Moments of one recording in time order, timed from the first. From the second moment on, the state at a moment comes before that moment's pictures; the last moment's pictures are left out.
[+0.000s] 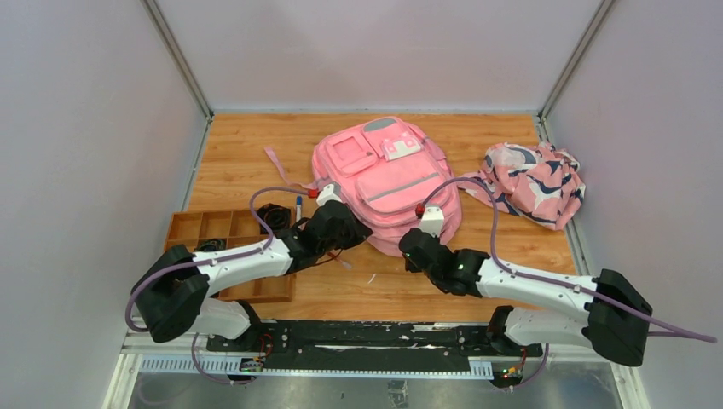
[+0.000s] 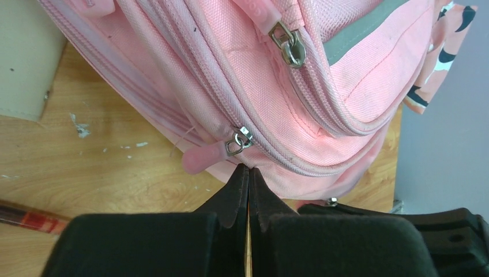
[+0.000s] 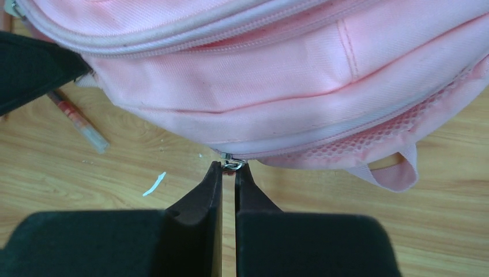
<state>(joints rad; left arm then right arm) -0.87 1.33 0.65 0.12 -0.22 -1.06 1.05 1.14 0.61 -0.29 0.54 0.76</state>
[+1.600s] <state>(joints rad) -0.68 1.14 0.71 -0.22 0.02 -0.74 1.08 1.55 0.95 -0.31 0.56 0.46</state>
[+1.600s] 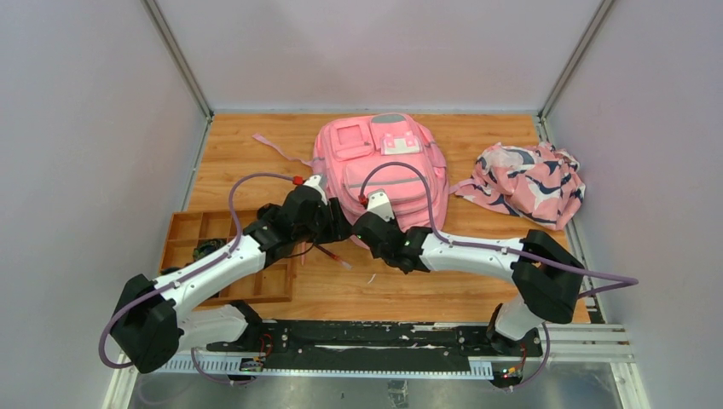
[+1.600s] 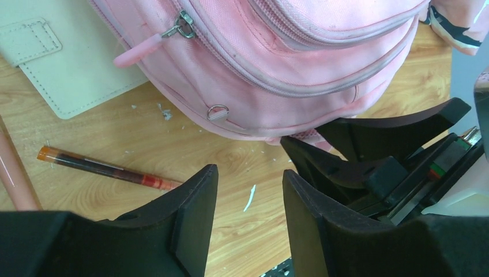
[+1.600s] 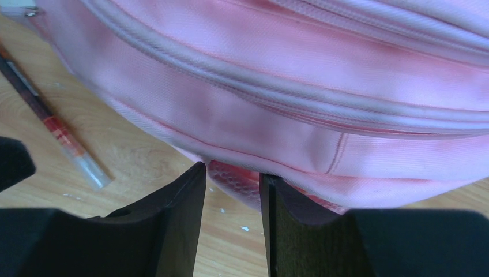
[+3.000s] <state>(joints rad) -0.70 1.34 0.73 -0.03 -0.05 -0.99 1.07 1.42 0.93 -0.36 0.58 0.40</state>
